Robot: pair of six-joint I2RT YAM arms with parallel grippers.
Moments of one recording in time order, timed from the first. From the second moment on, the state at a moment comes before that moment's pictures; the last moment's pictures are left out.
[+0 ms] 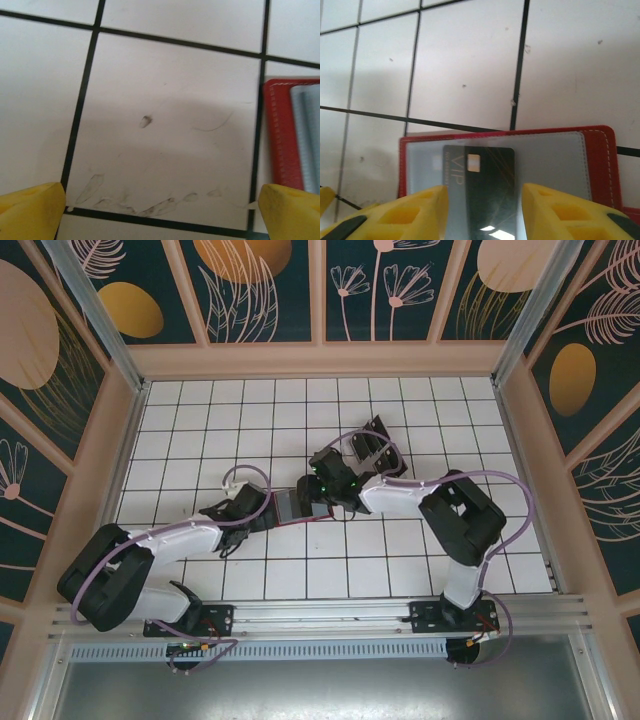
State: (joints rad) left arm -0.64 1.37 0.51 -0.22 -0.36 -0.75; right arm 0.85 1.83 1.03 -0.04 -0.02 0.78
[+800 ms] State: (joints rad) left arm -0.63 1.47 0.57 -0.24 -0.40 -0.76; right arm 0.86 1.91 1.06 -0.02 -0.05 0.76
